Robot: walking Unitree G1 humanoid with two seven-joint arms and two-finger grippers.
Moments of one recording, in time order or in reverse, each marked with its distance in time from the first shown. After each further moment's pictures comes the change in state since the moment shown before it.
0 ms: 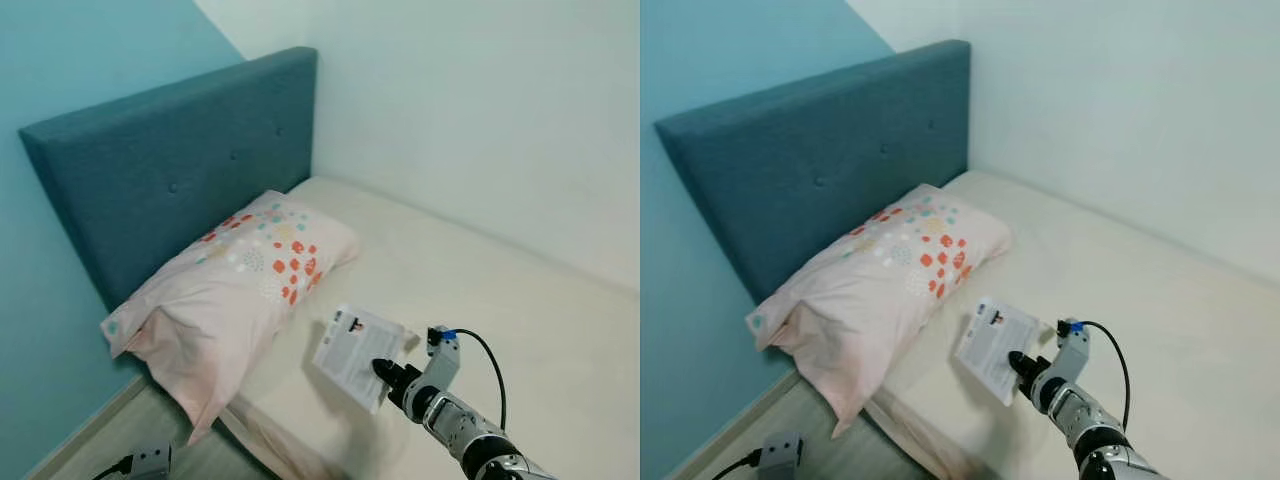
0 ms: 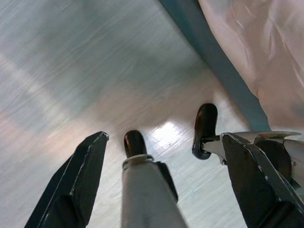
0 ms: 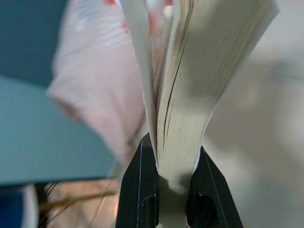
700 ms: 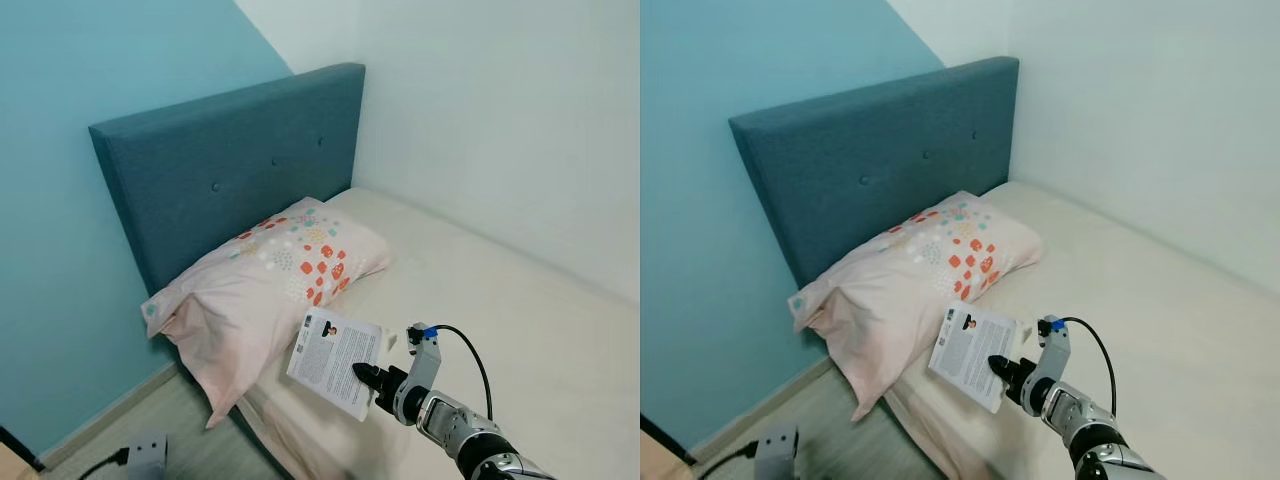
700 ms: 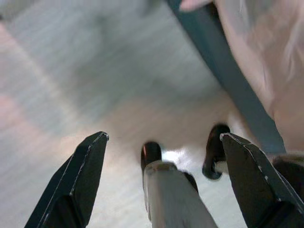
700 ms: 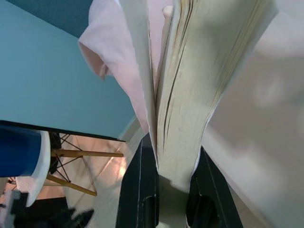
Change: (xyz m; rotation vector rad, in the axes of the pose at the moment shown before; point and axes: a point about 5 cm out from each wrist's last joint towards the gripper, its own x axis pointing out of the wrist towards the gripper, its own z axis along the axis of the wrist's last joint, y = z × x) left arm 0.002 0.003 0.026 0.051 -0.092 0.033; right arm 0.002 0.006 -0.008 -0.055 0.083 0.061
